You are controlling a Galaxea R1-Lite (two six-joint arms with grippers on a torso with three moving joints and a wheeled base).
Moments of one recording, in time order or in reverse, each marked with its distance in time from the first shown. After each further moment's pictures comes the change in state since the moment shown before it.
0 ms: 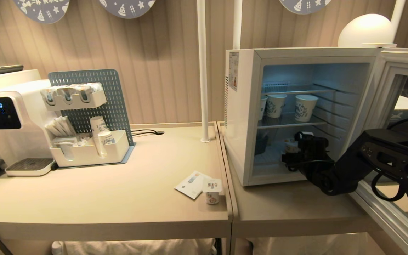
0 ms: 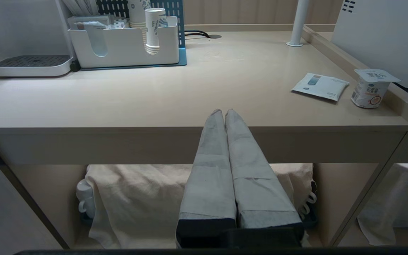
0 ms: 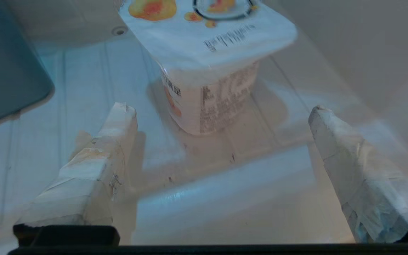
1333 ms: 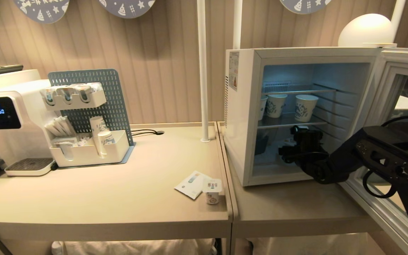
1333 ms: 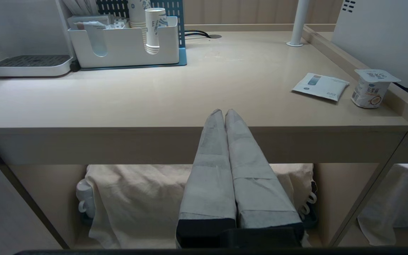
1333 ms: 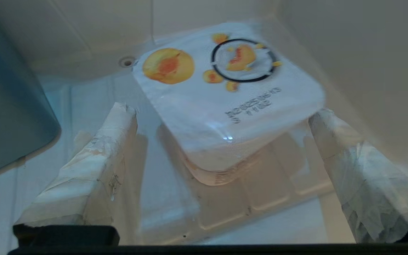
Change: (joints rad) left arm 0.000 0.000 0.000 0.000 0.000 0.000; right arm -0.006 0.049 -0.184 0.129 0.006 -0.001
